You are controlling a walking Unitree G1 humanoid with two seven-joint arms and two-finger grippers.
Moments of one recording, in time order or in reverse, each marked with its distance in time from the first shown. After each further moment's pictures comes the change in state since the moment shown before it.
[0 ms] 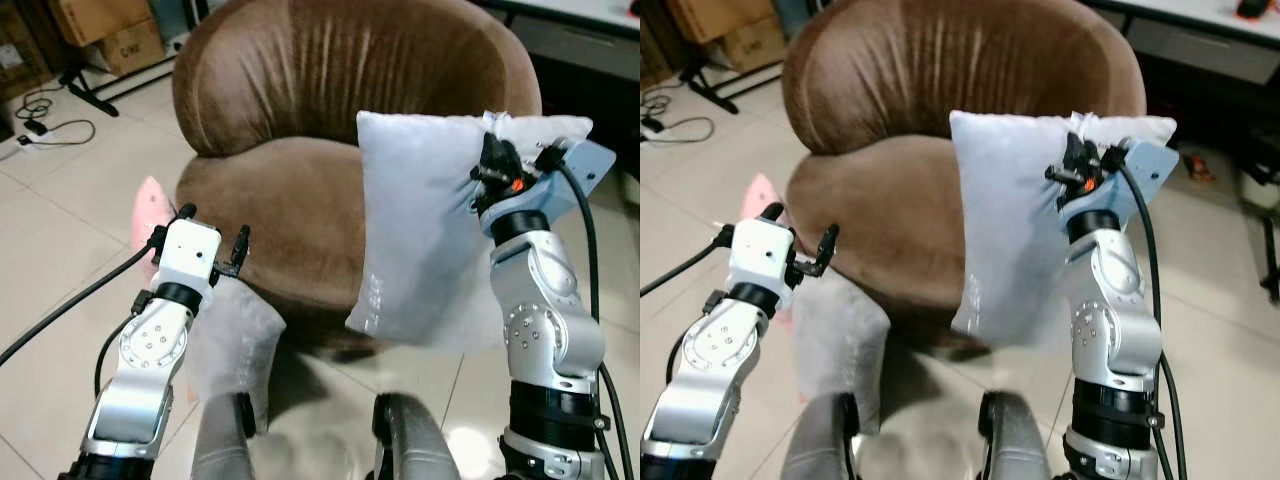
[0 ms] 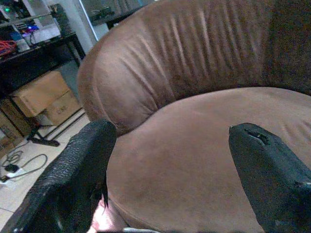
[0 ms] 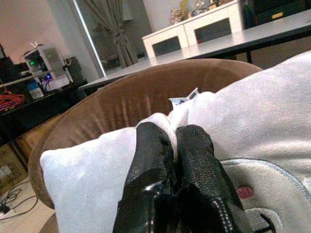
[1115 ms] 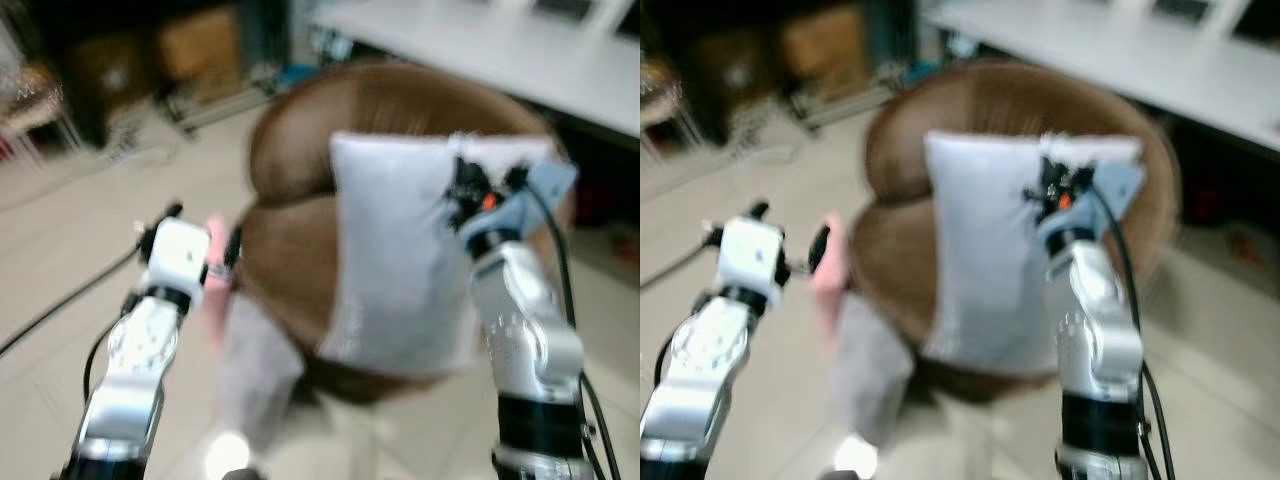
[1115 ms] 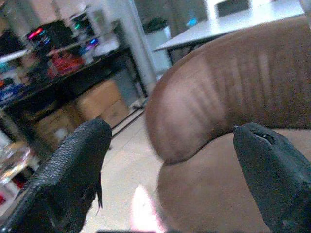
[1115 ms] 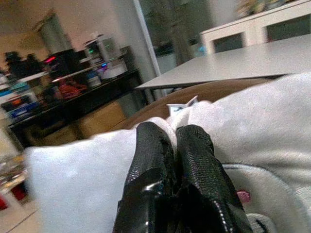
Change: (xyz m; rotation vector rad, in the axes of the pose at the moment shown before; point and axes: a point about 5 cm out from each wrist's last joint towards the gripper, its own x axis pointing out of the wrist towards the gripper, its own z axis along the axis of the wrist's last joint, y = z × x) left arm -0.002 0.007 -0.002 0.016 -0.014 0.025; right arm -0.007 0.007 -0.023 -0.008 0.082 0.038
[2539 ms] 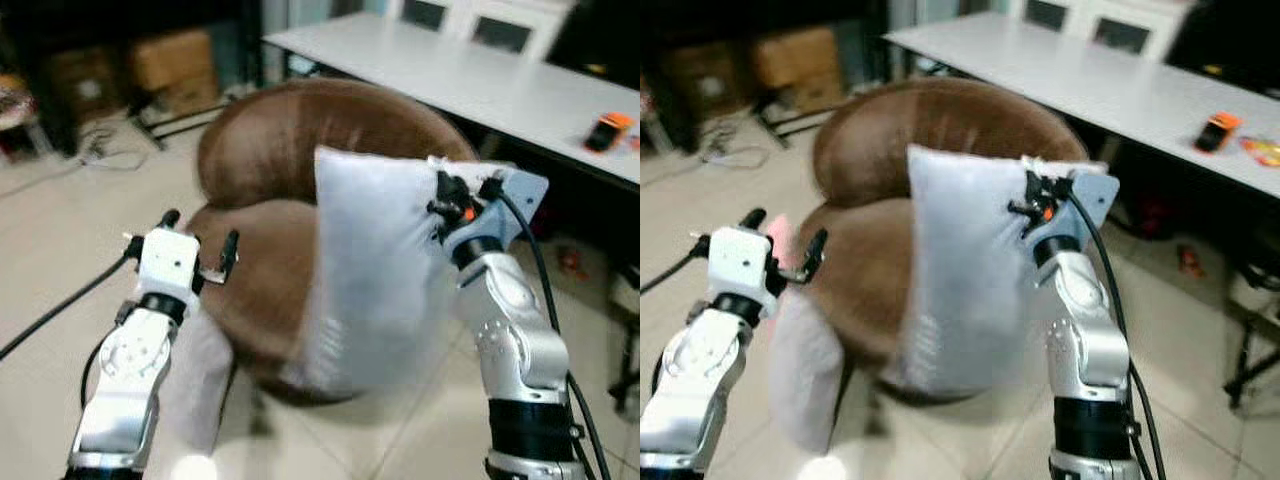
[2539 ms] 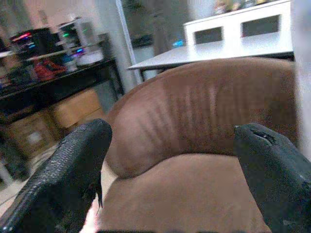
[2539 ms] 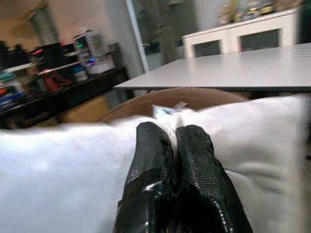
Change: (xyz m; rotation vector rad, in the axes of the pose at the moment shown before) left arm -0.008 0.001 -0.006 -0.083 -0.006 -0.016; right arm 0.000 0.003 -0.018 -0.022 0.071 -0.004
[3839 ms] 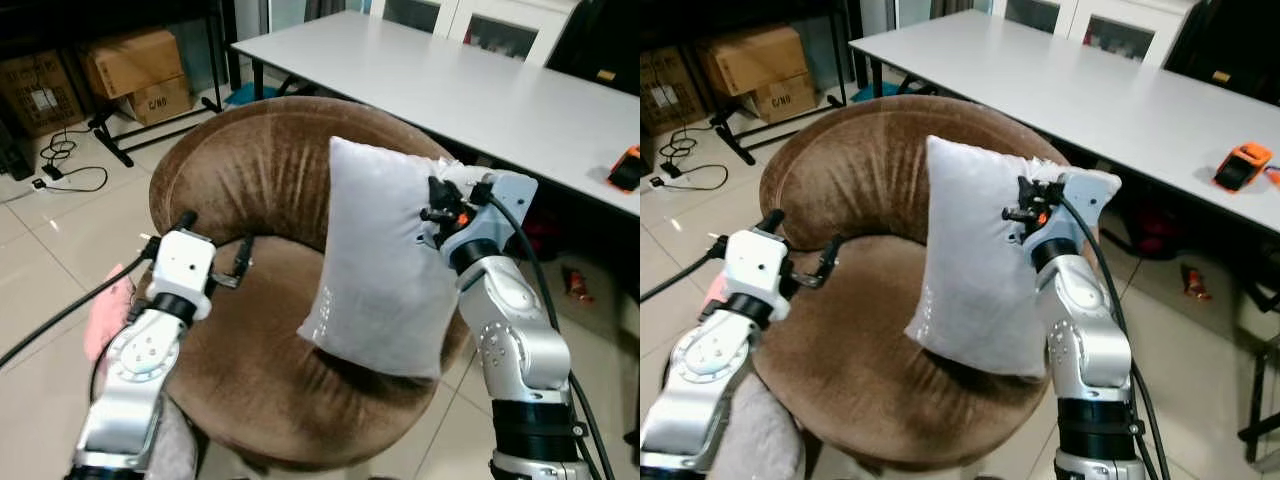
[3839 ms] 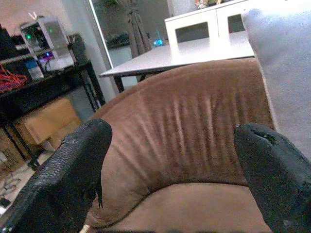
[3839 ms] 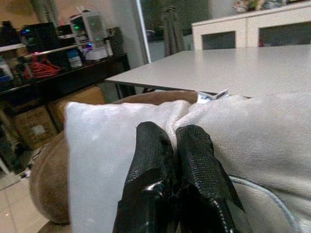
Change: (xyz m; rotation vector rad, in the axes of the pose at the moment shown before) left arm 0.000 -0.003 0.001 0.039 -0.007 -0.059; right arm 0.000 0.006 -0.006 -0.049 0.048 0.088
